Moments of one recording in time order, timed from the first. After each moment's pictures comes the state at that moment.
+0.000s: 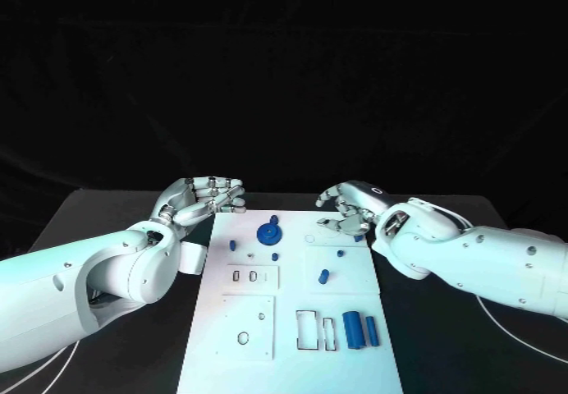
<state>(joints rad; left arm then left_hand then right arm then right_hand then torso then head) 1.28 -0.93 -0.06 1.66 -0.06 -0.44 0.44 1.54 -0.16 0.30 0.26 0.24 0.88 0.22 0.24 0.18 1.07 0.16 0.07 0.07 1.01 0.12 0.34 0.31 0.18 0.93 0.21 0.43 0.20 1.31 -0.78 -0.11 1.45 -1.40 -0.49 -0.06 1.31 -0.20 0.39 0.17 0.15 0.85 0.16 0.17 0.41 1.41 0.08 1.38 1.31 1.46 0.01 1.54 1.31 0.01 1.47 0.12 1.52 1.31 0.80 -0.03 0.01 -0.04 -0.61</state>
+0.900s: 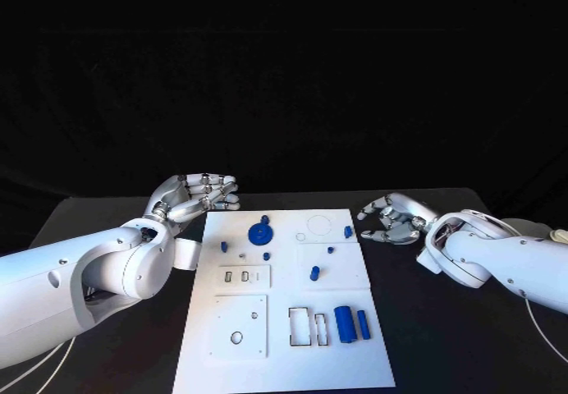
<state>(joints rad) 1.28 -0.92 -0.06 1.63 -0.06 -0.43 0.44 1.54 -0.16 0.31 0.26 0.24 0.88 0.22 0.24 0.18 1.07 0.16 0.07 0.07 1.01 0.12 0.34 0.31 0.18 0.92 0.21 0.43 0.20 1.24 -0.95 -0.11 1.39 -1.09 -0.37 0.15 1.35 -0.22 0.42 0.11 0.20 0.85 0.16 0.16 0.41 1.40 0.07 1.37 1.31 1.46 0.00 1.54 1.31 0.01 1.47 0.11 1.51 1.31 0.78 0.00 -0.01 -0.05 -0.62</state>
